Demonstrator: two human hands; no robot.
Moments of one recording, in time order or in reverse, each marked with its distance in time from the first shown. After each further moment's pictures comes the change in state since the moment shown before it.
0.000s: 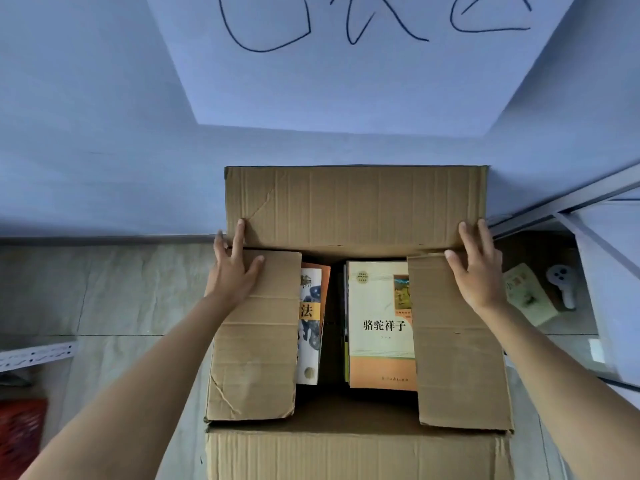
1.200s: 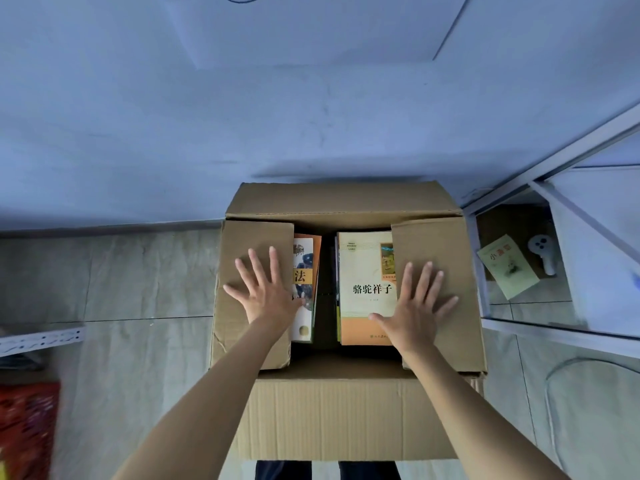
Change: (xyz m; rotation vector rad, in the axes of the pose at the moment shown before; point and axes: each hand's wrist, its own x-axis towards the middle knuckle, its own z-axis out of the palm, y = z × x) left_hand -0.110 0.060 0.056 0.474 -0.112 -0.141; right_hand -0.144 -0.055 0.047 -0.347 -0.277 0.161
